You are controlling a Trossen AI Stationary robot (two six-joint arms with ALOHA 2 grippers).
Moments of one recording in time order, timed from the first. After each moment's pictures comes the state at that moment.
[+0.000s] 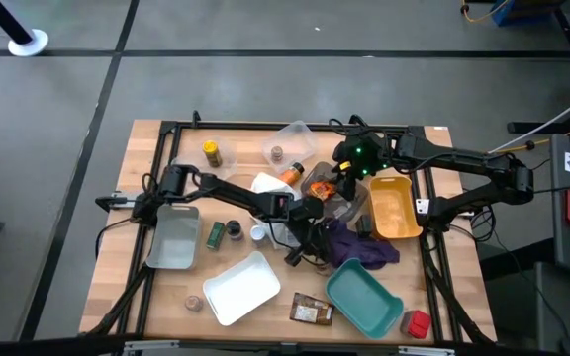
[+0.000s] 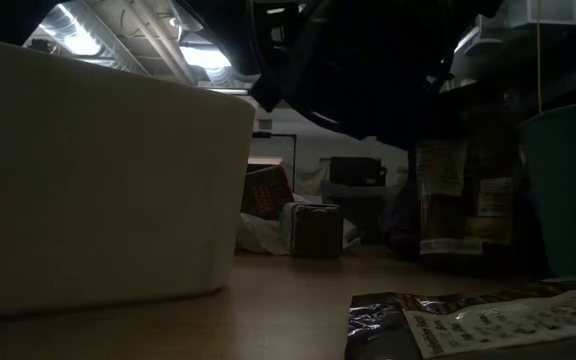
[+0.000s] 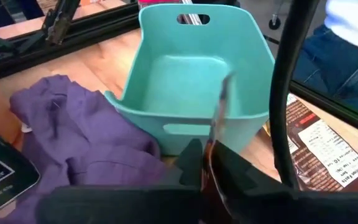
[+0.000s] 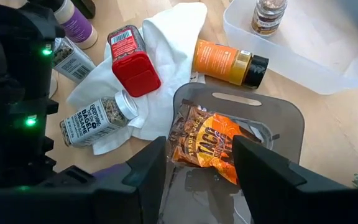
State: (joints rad) left arm -0.05 2.17 1.47 0.12 0.58 0.36; right arm -0.29 1.31 1.13 -0.70 -0.14 0.13
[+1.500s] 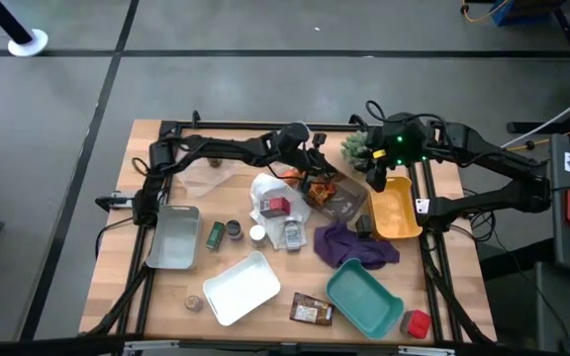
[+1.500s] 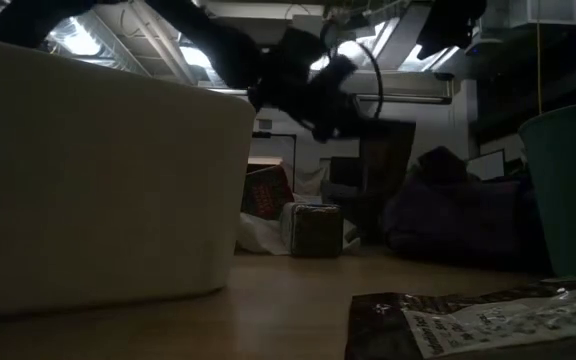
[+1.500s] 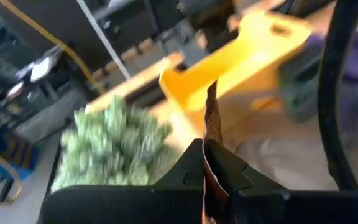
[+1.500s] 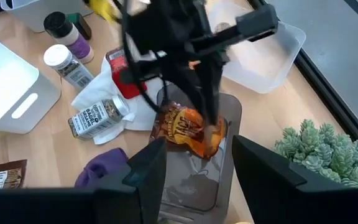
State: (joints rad) left arm 0.33 2.07 1.47 0.20 0.35 0.67; right arm -0.29 1.13 1.34 -1.03 -0.03 0.12
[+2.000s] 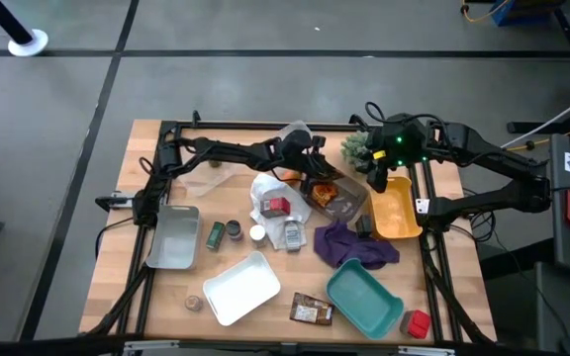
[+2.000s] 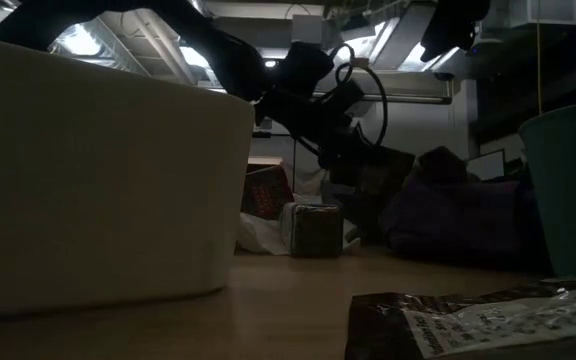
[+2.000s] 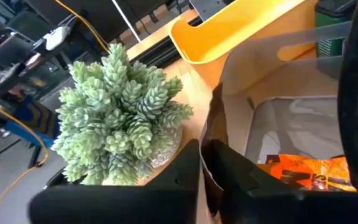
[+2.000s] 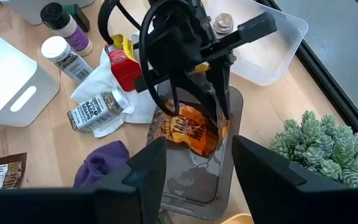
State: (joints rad) left arm 0.31 2.13 1.47 0.20 0.20 0.70; right arm -0.29 1.13 1.34 -1.06 -0.04 0.13
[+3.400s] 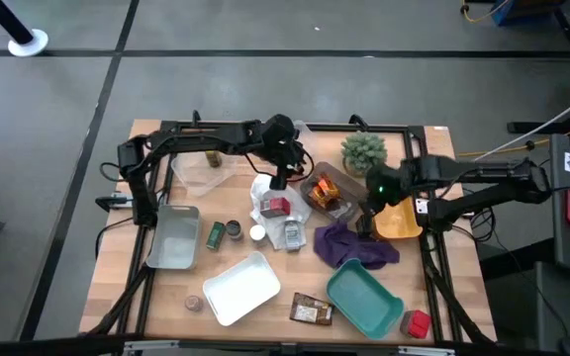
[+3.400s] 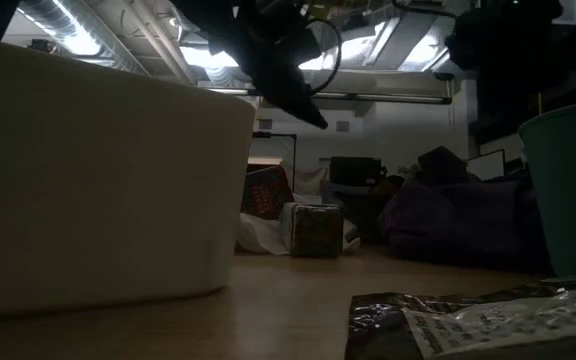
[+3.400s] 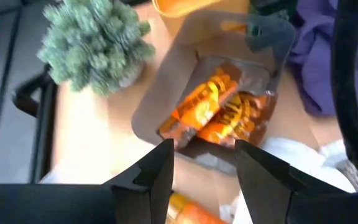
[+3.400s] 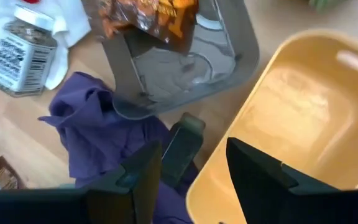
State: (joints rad) left arm 0.33 1.81 1.47 -0.45 0.23 0.52; right arm 0.00 1.13 1.04 -1.18 0.06 0.98
